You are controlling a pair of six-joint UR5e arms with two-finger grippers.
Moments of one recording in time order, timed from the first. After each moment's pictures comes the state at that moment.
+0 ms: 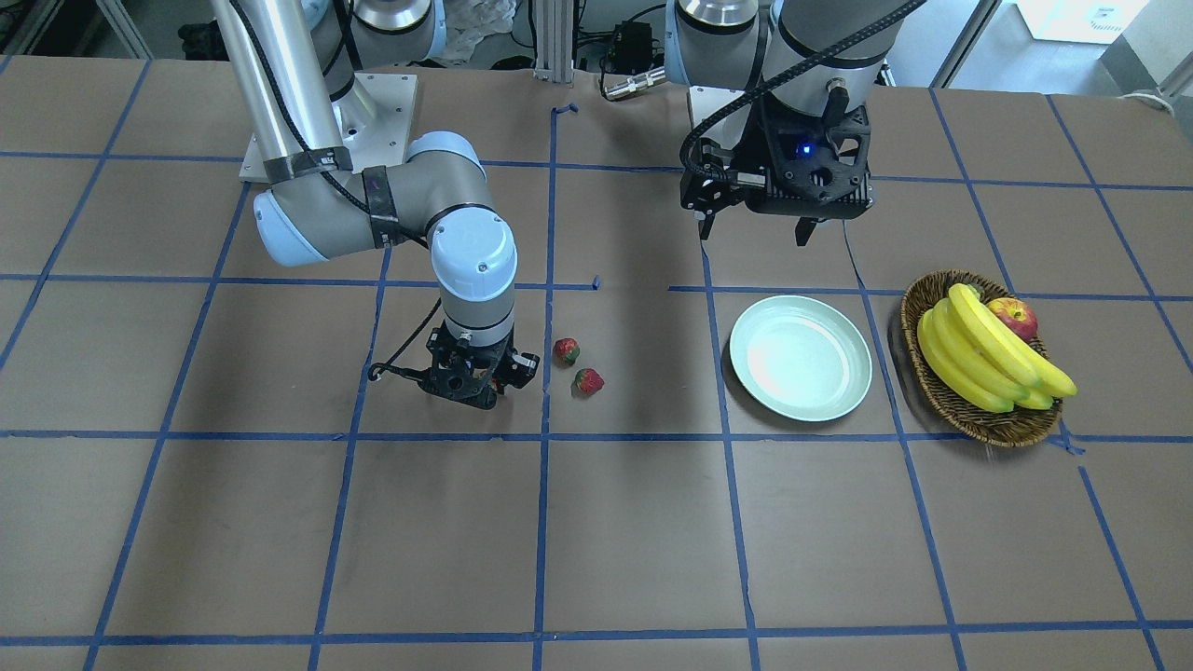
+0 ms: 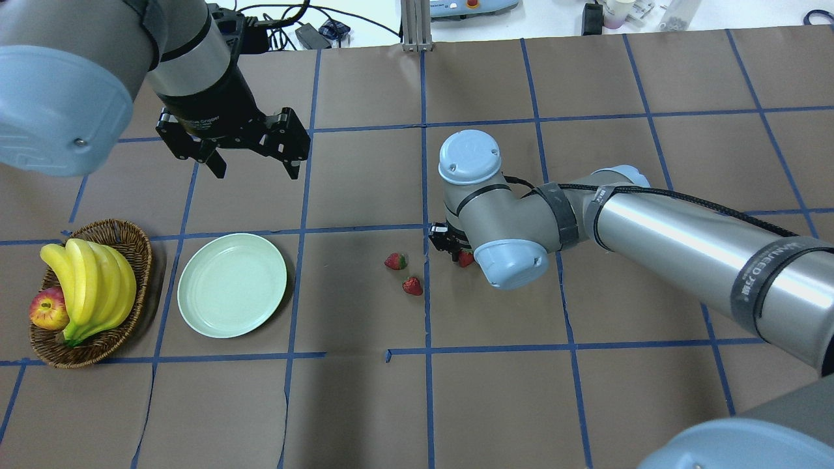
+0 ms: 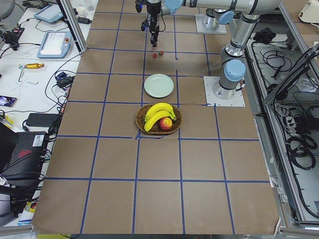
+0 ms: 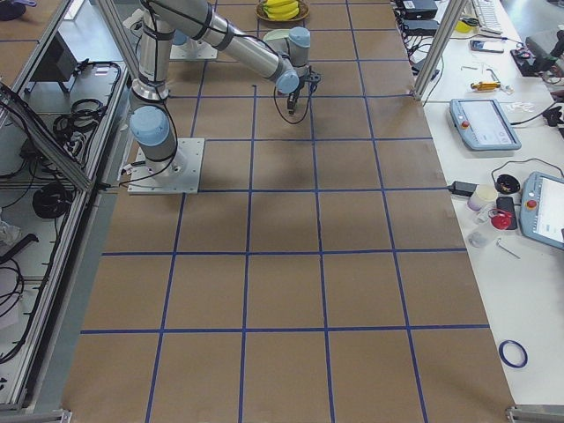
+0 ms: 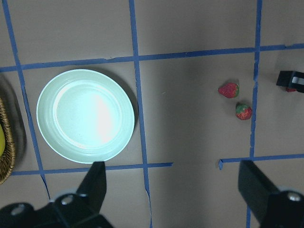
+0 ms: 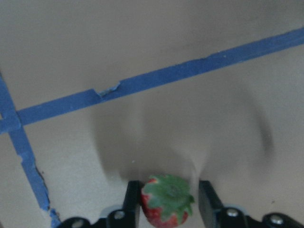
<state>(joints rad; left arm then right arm) -1.68 -1.58 -1.57 -1.57 1.58 -0.05 1.89 -1.14 1.91 -2.28 -1.61 0.60</state>
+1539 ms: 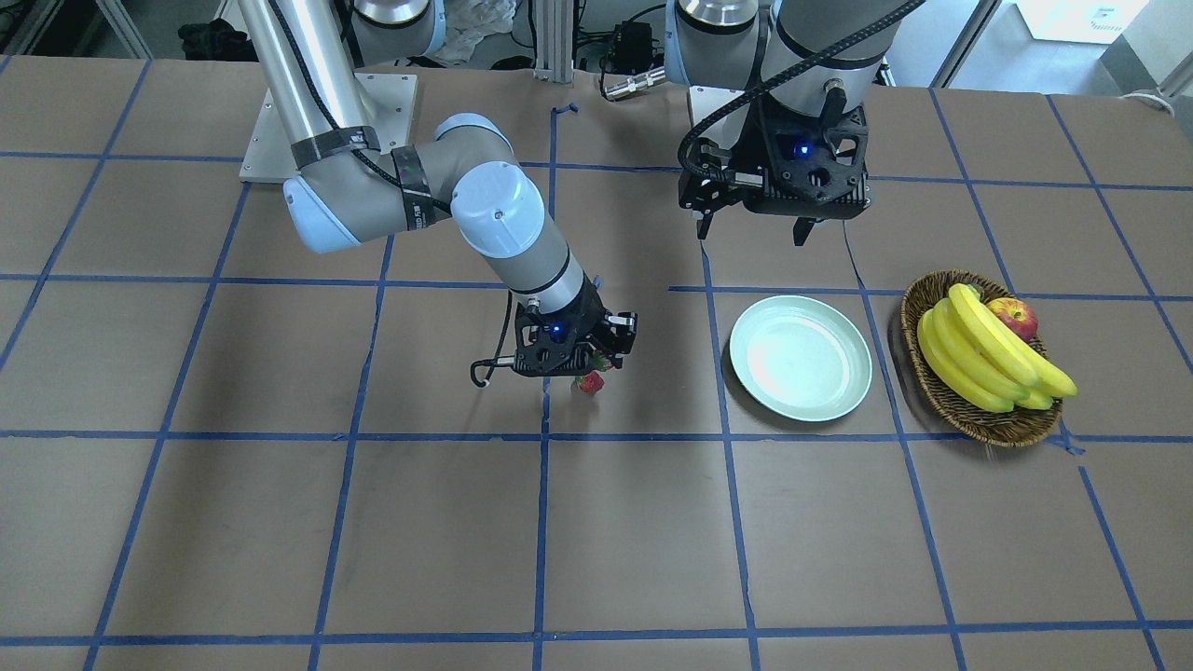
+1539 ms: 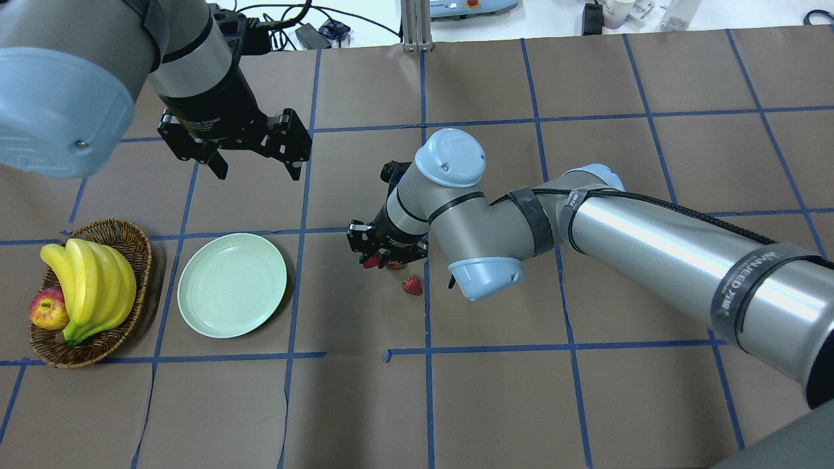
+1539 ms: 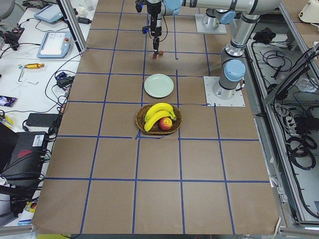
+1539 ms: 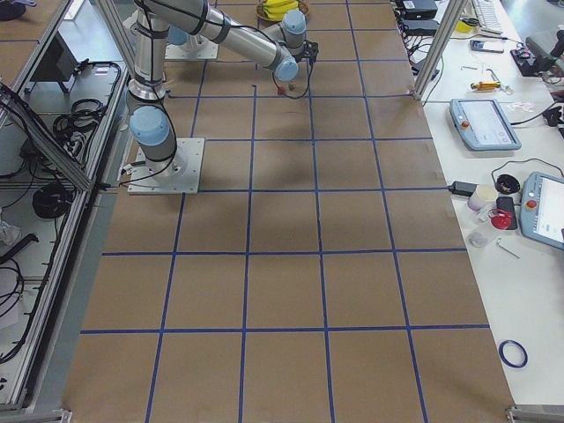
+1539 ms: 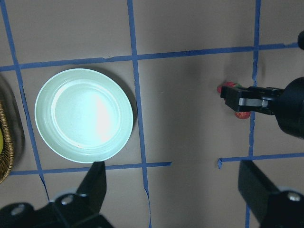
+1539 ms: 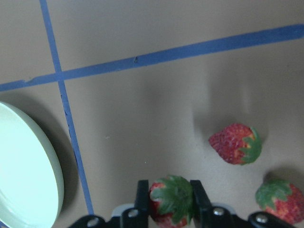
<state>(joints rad) -1.68 -1.58 -1.57 -1.57 1.58 -0.05 1.98 -1.13 1.88 -2.46 -1.14 0.57</state>
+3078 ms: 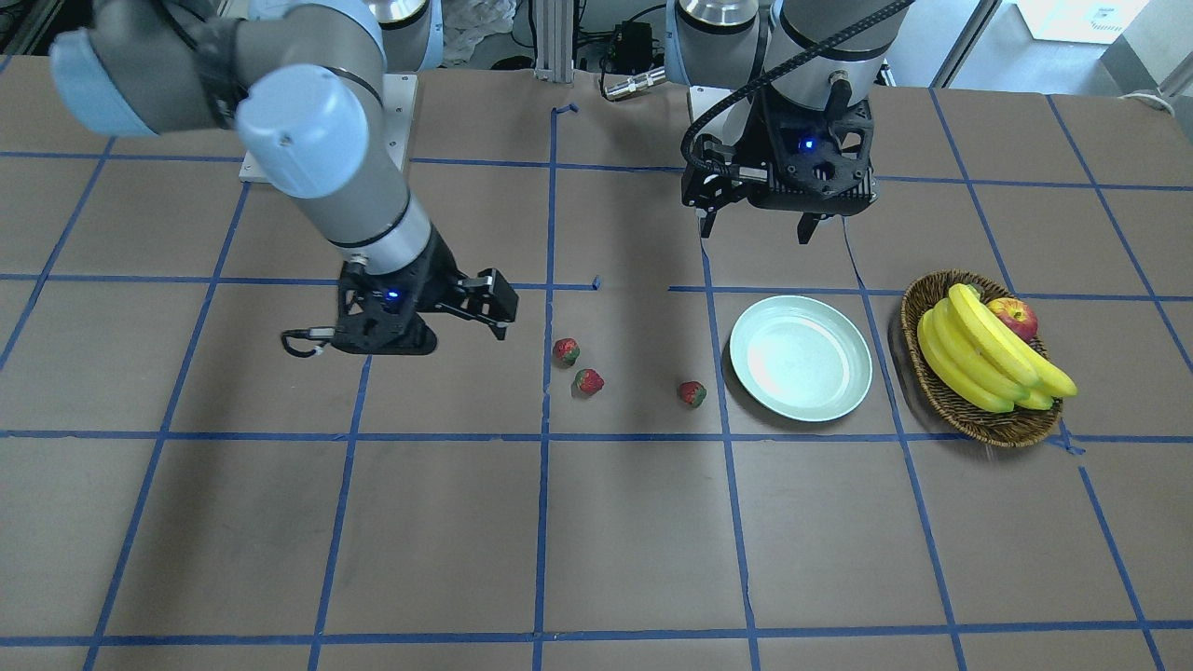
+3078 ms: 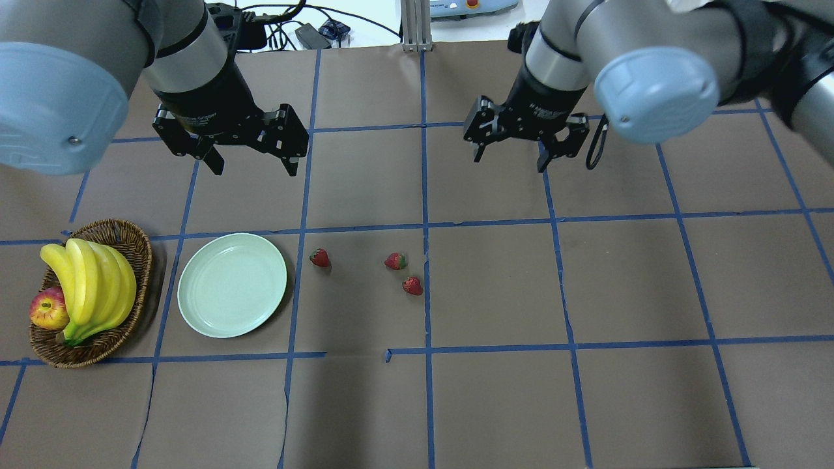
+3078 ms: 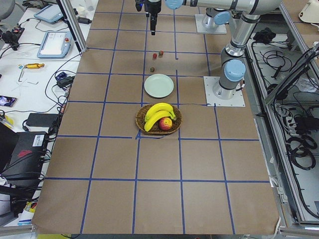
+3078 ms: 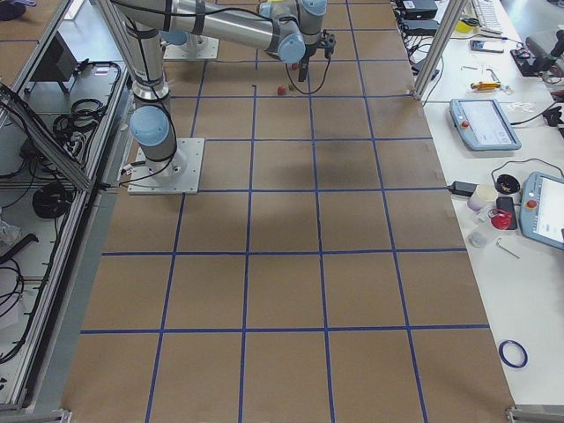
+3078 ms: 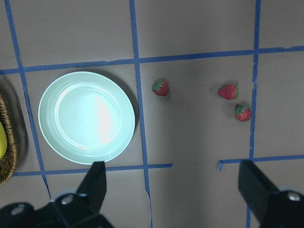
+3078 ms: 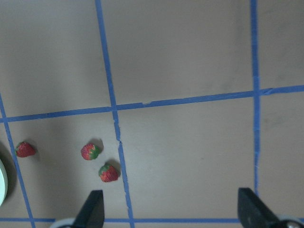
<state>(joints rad) -1.68 -1.57 -1.56 -1.57 1.58 -0.05 1.66 -1.41 1.53 -1.65 -1.41 0.20</state>
